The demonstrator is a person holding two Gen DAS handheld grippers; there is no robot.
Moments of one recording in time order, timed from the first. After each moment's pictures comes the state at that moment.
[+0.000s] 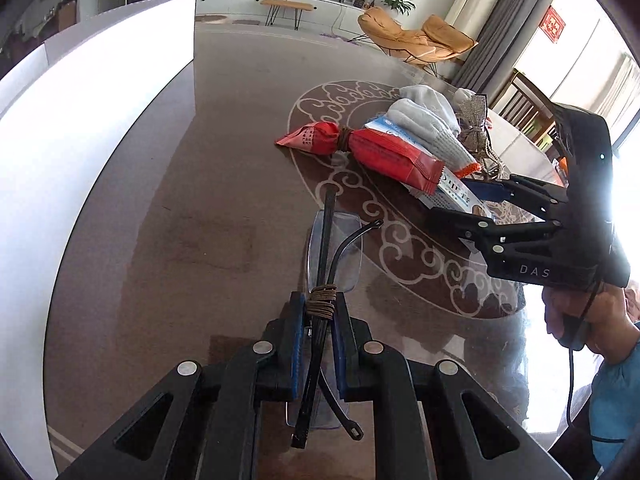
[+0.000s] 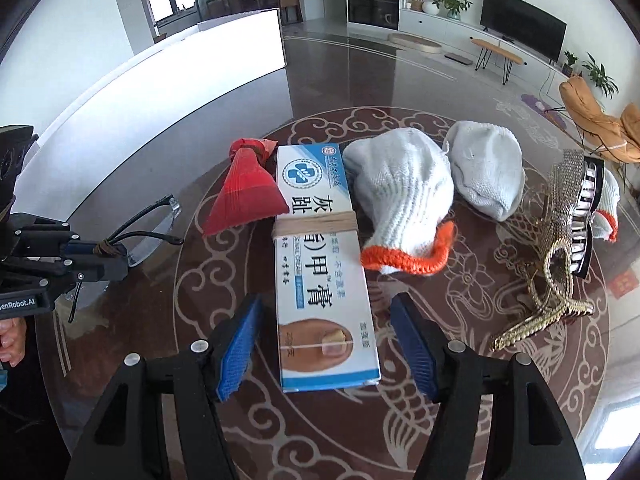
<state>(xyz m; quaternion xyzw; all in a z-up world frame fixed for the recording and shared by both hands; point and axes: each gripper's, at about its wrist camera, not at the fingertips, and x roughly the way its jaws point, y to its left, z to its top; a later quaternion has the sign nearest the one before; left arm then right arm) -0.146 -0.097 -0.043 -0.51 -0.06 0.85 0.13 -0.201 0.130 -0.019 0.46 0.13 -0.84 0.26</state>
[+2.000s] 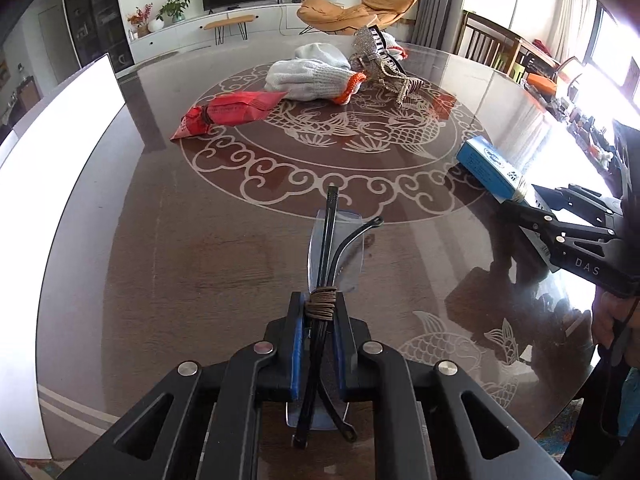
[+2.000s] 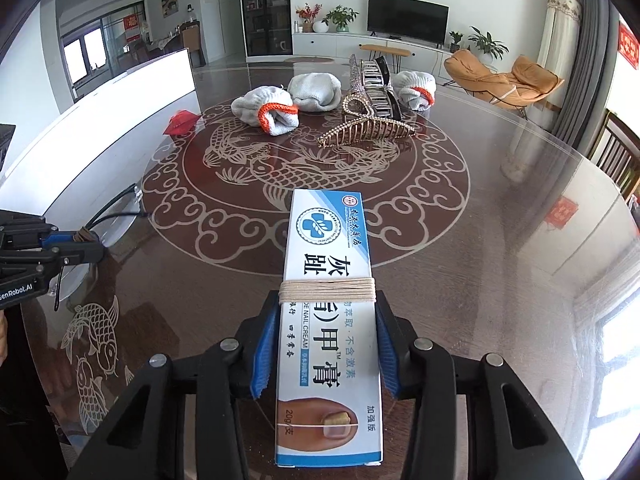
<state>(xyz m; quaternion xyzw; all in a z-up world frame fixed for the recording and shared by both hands) -0.070 -0.012 -0.044 -0.49 0.07 0.85 0.17 -0.056 0.259 -0.019 0.43 0.05 -0.89 0.10</state>
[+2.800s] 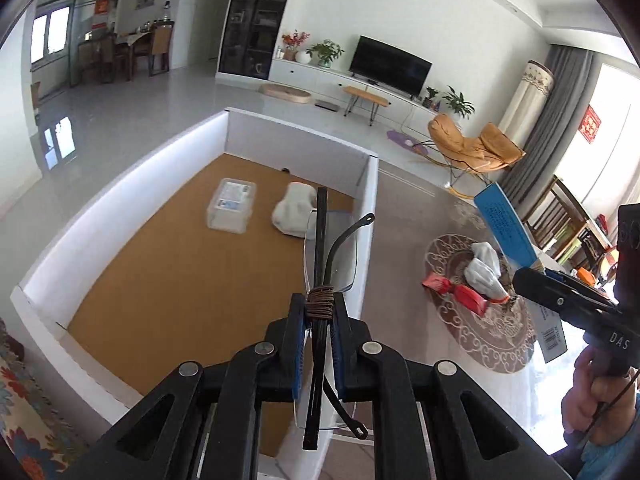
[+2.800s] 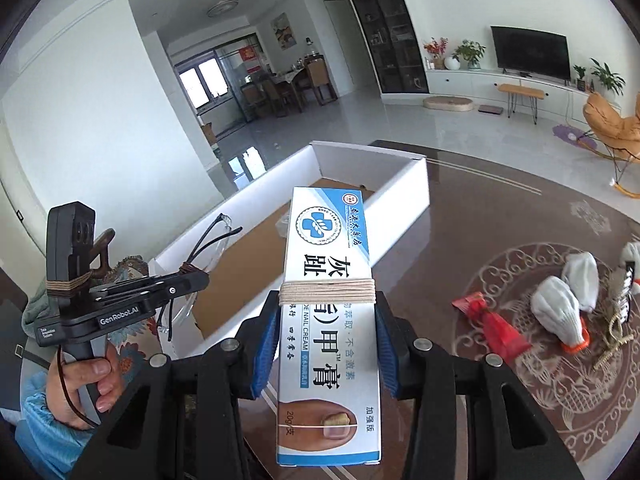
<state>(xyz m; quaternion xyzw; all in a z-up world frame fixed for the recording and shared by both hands) -0.069 -0.326 0.098 -0.40 -0.13 0.91 -0.01 -0.124 -0.034 0.150 0.37 -0.02 -0.86 0.36</state>
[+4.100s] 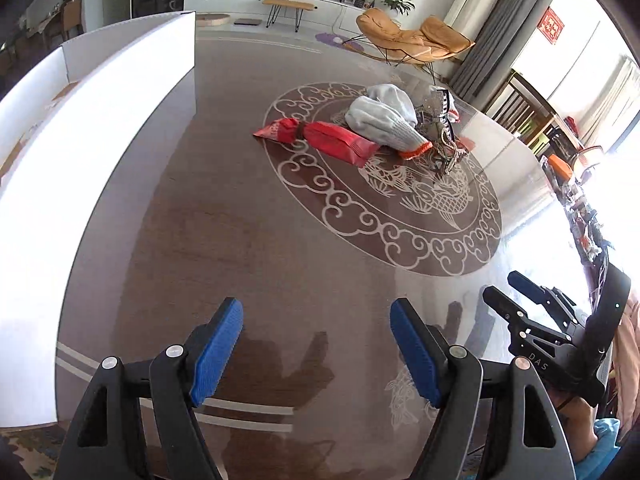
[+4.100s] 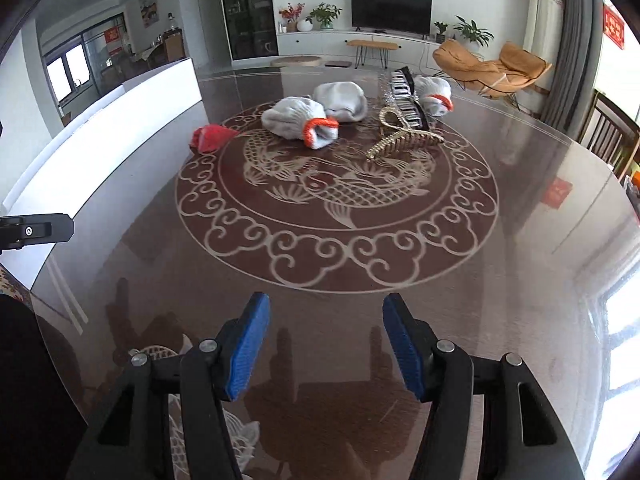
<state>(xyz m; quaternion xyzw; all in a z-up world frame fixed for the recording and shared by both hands) -0.084 -0.067 -0.004 -0.52 -0.07 0.84 0.12 -0.053 0.213 -0.002 0.45 0.02 -0.89 0.07</state>
